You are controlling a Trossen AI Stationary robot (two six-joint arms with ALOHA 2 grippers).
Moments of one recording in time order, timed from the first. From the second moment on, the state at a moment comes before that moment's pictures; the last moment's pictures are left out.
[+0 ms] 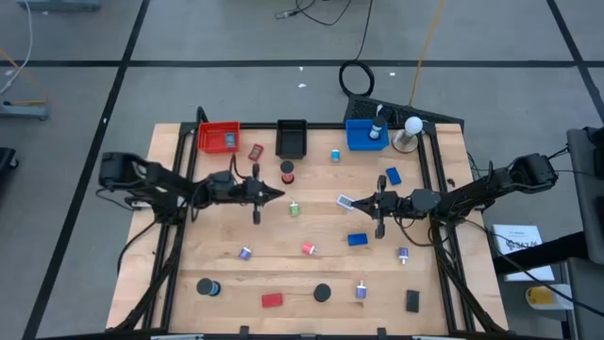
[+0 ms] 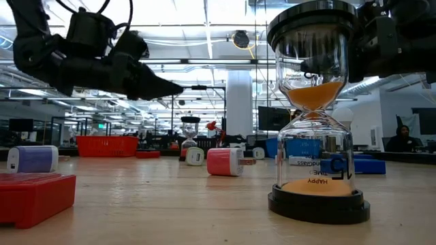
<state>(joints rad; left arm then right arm) 0.13 1.53 0.28 1.16 0.10 0.15 0.16 1.10 0.12 0.97 0.26 -0.01</state>
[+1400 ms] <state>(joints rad) 0.12 1.64 0.28 1.23 0.12 0.07 0.71 1.26 0.74 -1.01 0.26 1.38</state>
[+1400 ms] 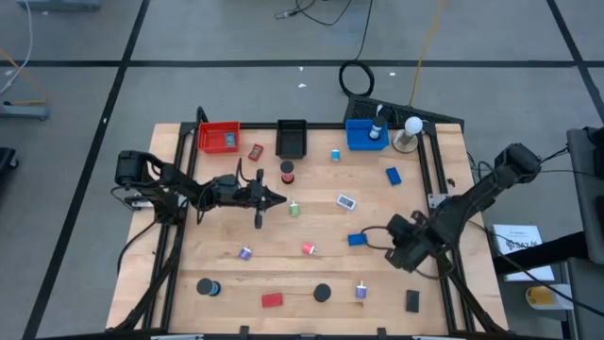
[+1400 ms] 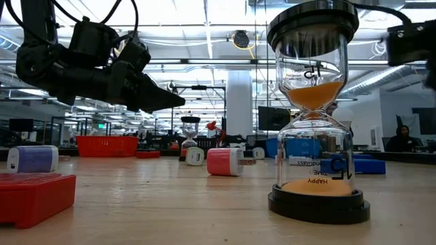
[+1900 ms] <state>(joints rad) 0.09 1.64 0.28 1.23 0.13 0.10 0.85 1.46 0.90 -1.16 0.10 1.81</state>
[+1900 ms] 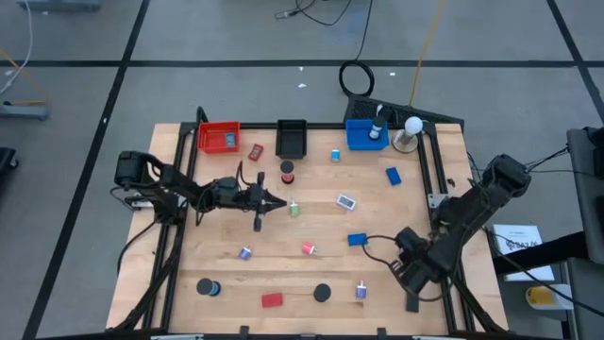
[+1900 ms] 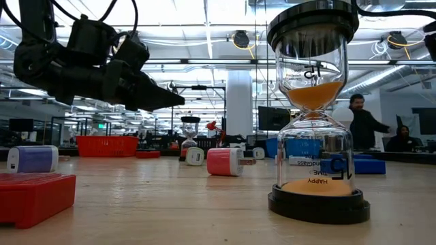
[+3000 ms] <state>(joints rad) 0.09 1.64 0.28 1.23 0.13 0.10 0.76 1.44 0.67 -0.91 0.24 1.67</state>
